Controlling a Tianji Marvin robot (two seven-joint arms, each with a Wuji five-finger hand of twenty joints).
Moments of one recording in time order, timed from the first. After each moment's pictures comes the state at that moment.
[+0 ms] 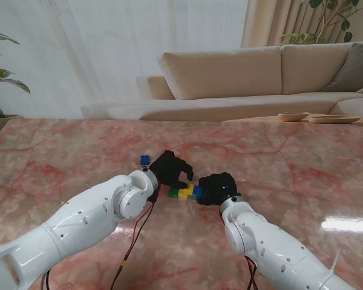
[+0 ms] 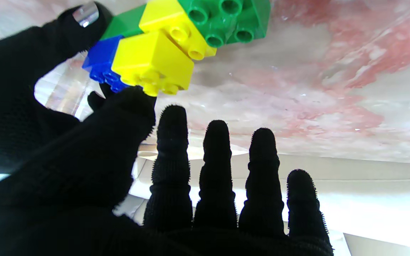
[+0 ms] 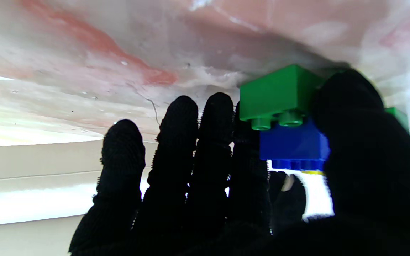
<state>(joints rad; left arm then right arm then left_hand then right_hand) 0.93 -1.21 -0.49 -1.09 0.65 -0.05 0.10 -1.25 -1.11 0.70 -1.23 -0.96 0.29 -0.26 0.60 -0.58 0.87 -0.20 0.65 -0.16 0.72 0.36 0.68 -0.03 0.44 0.48 0.49 0.10 0.43 0.70 -0.05 0.07 0.64 0.58 0.45 -0.62 0.68 -0.20 0.72 -0.21 0.76 0.70 0.92 -0.18 0.67 0.75 0.84 -0.16 0.95 0.77 0.51 -0.06 1.34 0.82</state>
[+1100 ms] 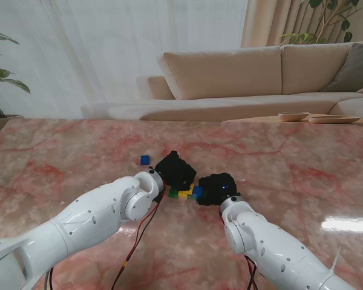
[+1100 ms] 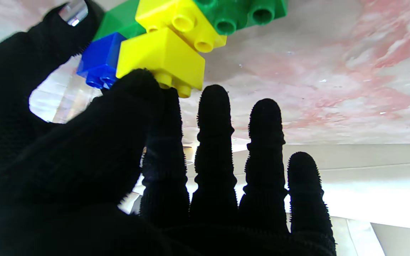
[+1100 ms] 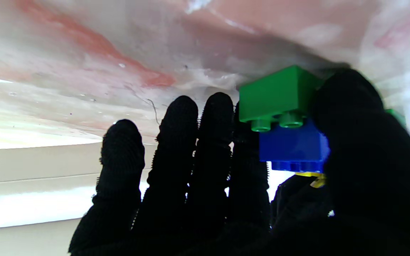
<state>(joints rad) 0.88 -1.25 -0.40 -1.02 0.69 -0.06 0.19 -1.25 -1.11 0.70 -1.23 -0.95 0.28 -0.24 0.69 -0.69 0.84 -0.21 0.88 -0.25 1.04 0.27 1.10 -0.04 0.42 0.80 0.77 0.12 0.63 0.90 0.04 0.12 1.00 0.73 0.45 -0.62 0.68 -0.20 0.72 -0.21 0.77 0.69 0.92 -0.18 0.67 0.75 0.84 -0.16 0.95 0.77 0.51 -0.06 1.34 0.82</state>
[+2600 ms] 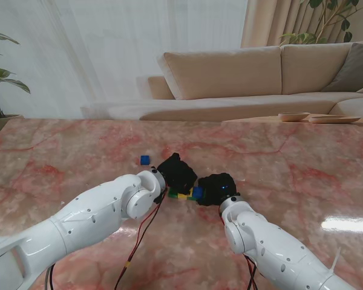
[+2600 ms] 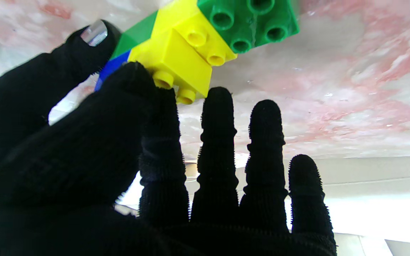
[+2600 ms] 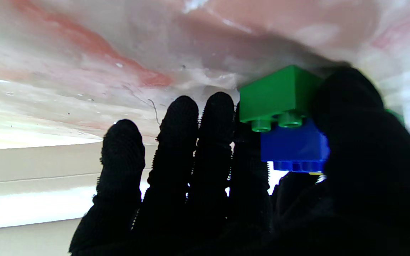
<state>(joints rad) 0.87 -1.24 -0.39 -1.06 0.68 -0.04 0.09 -1.25 -1.11 0.70 -1.23 -0.95 0.28 -0.24 0.67 -0.71 0.84 -0.24 0.91 -0.27 1.07 0.28 1.07 -0.02 0.38 0.79 0.75 0.12 0.62 0.90 0.01 0.13 0.99 0.73 0.45 -0.63 0.70 -0.22 0.72 -0.21 0.78 0.67 0.93 -0.18 0.67 0.78 0.84 -0.16 0.95 0.77 0.51 -0.06 1.34 0.82</state>
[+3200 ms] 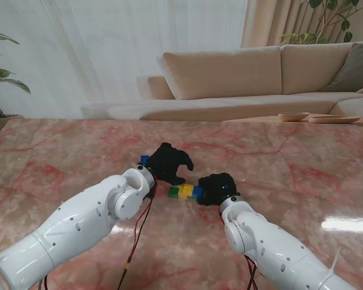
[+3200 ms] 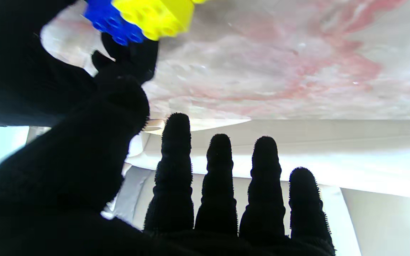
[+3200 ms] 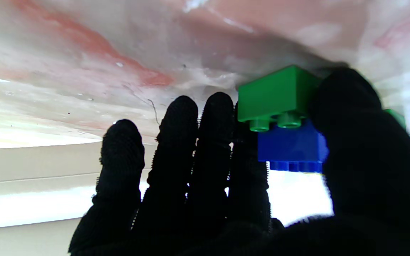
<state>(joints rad) 1.01 -1.18 -0.61 -1.21 0.76 -0.06 0.13 -1.24 -1.11 0.70 -1.23 -0.95 0.28 -0.24 0.55 -0.68 0.94 -0.18 0.61 -0.12 0.59 0.36 0.53 -0.01 0.40 0.43 0.36 0.12 0.38 0.71 -0.05 0.10 0.67 0.69 0.45 -0.63 0.72 -0.22 0.72 -0.21 0.79 0.66 0.93 -0.18 0.66 0.79 0.84 -0.16 0.95 0.77 0.51 -0.05 1.34 0.82</state>
